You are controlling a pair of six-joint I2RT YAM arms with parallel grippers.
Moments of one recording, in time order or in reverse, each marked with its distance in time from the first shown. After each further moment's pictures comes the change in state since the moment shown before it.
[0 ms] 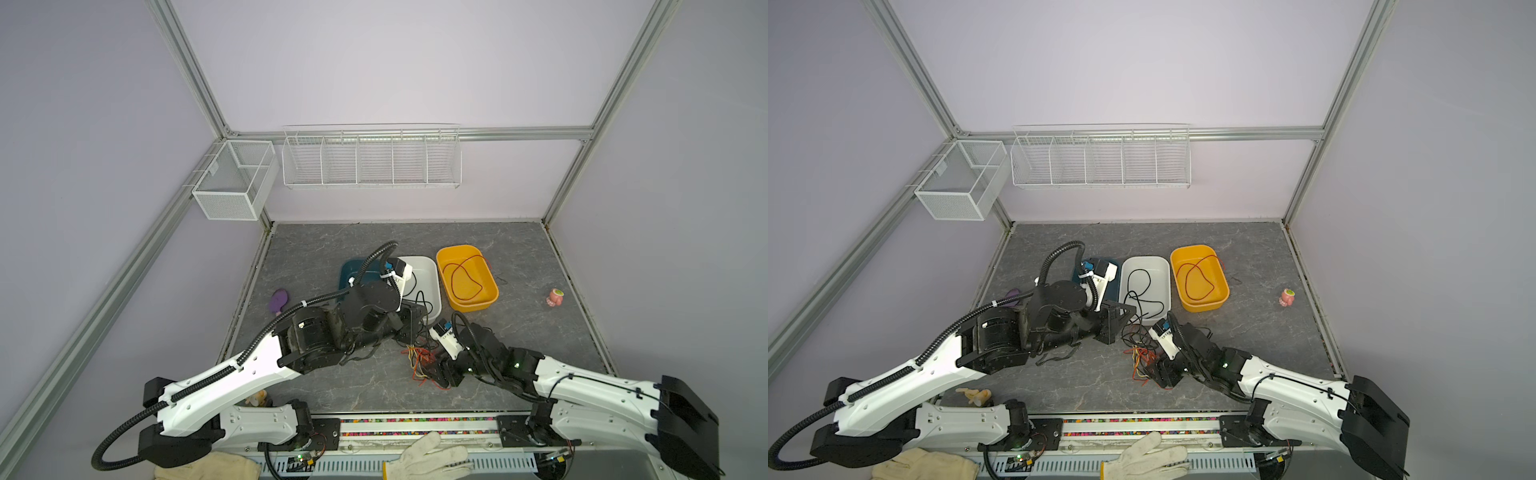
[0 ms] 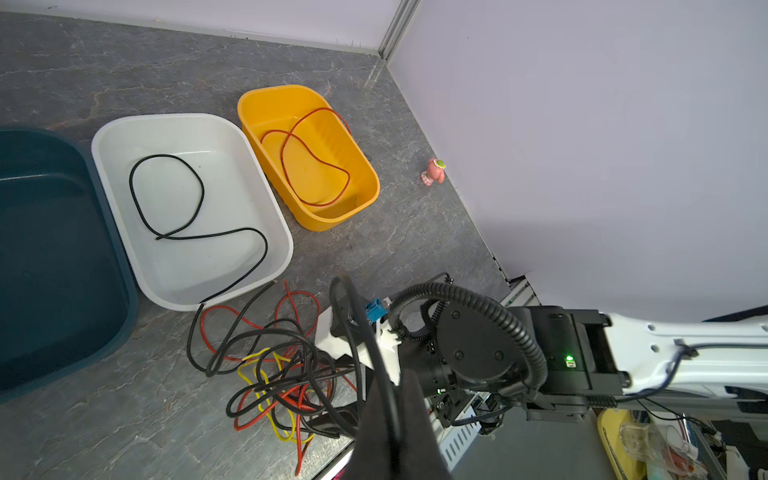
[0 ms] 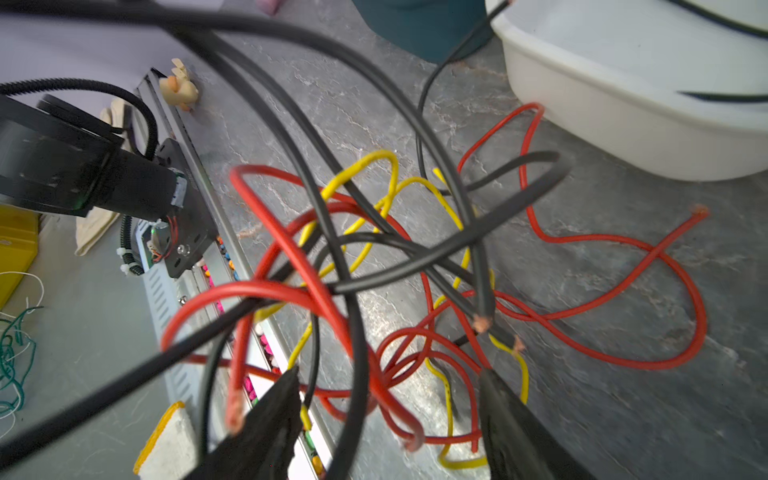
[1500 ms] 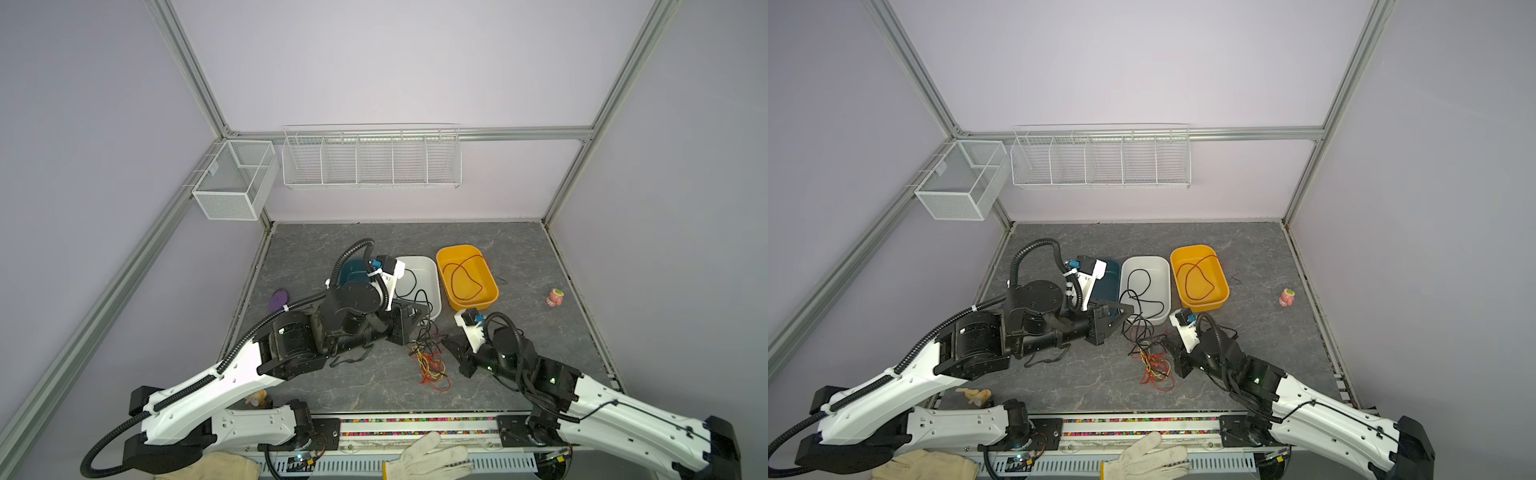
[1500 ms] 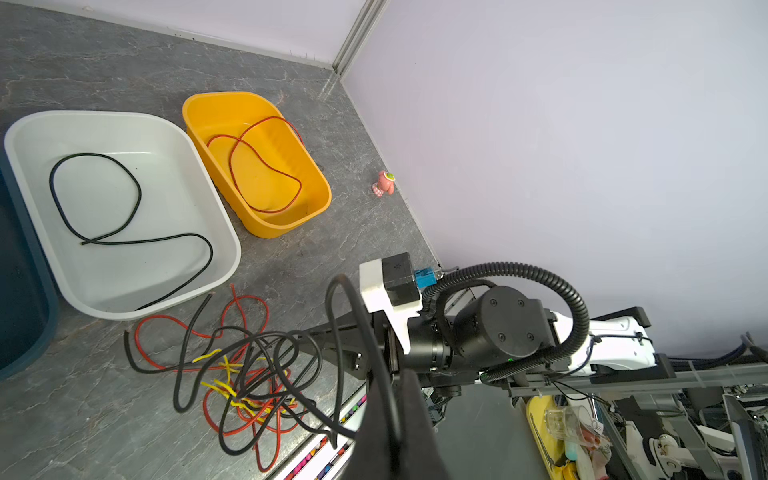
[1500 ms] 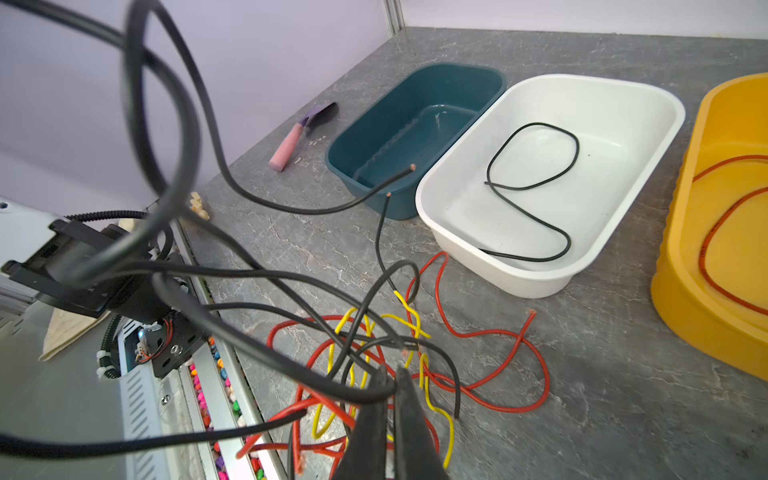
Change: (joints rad) left arm -0.001 -0.070 -0.009 0.066 0.088 -0.051; right arm 0.003 -0.314 -0.043 0.014 0.249 -0.044
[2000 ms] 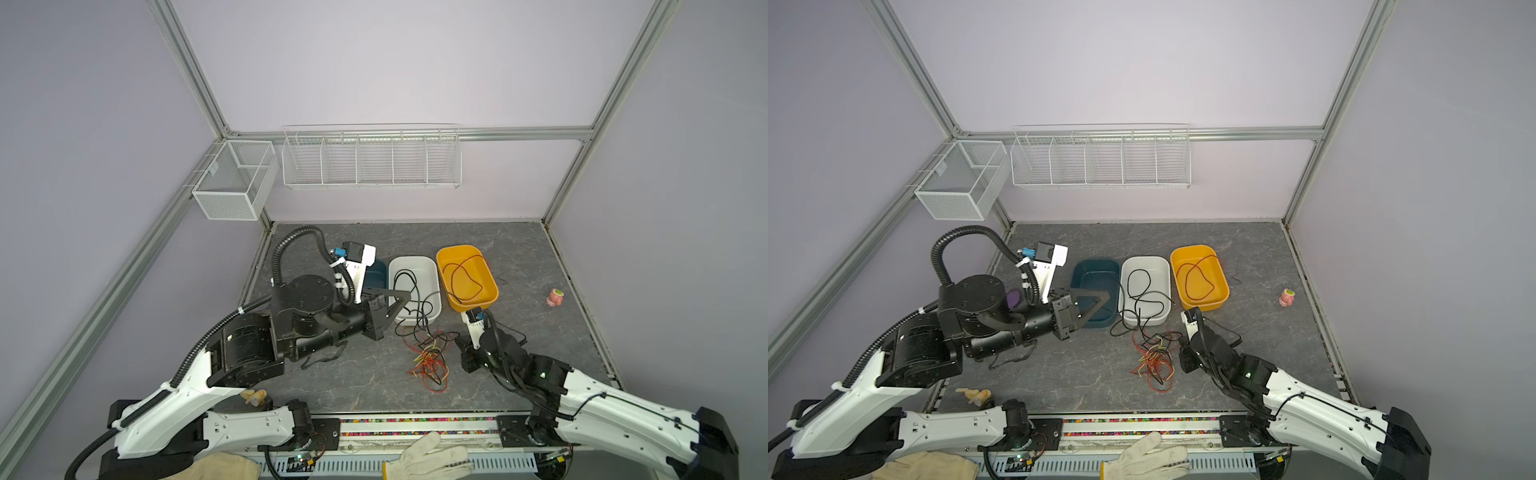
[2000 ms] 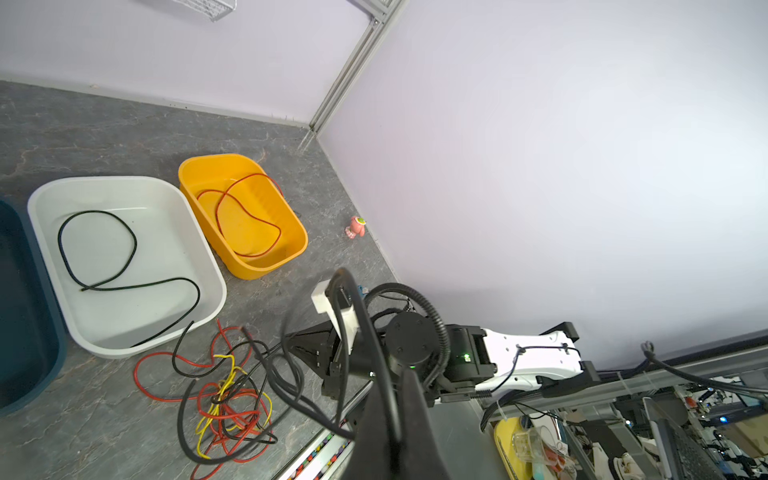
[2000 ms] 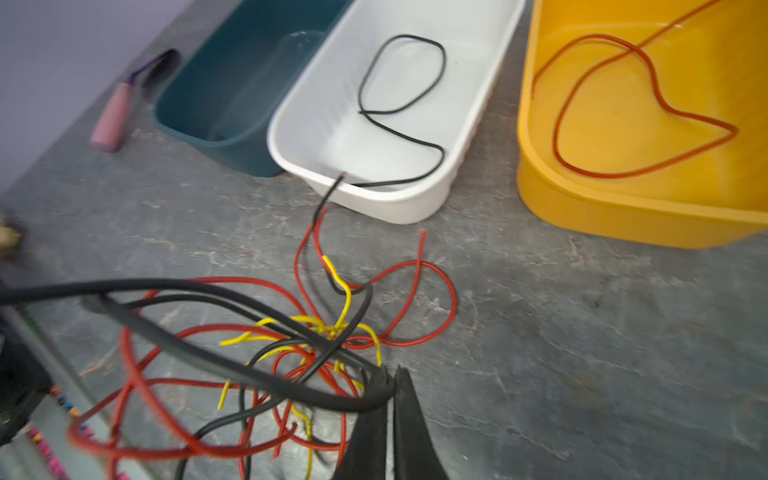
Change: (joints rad) left arm -0.001 -0.082 0.150 -0.063 -0.035 0.013; right arm -0.043 0.135 0.011 -0.183 0.232 0.153
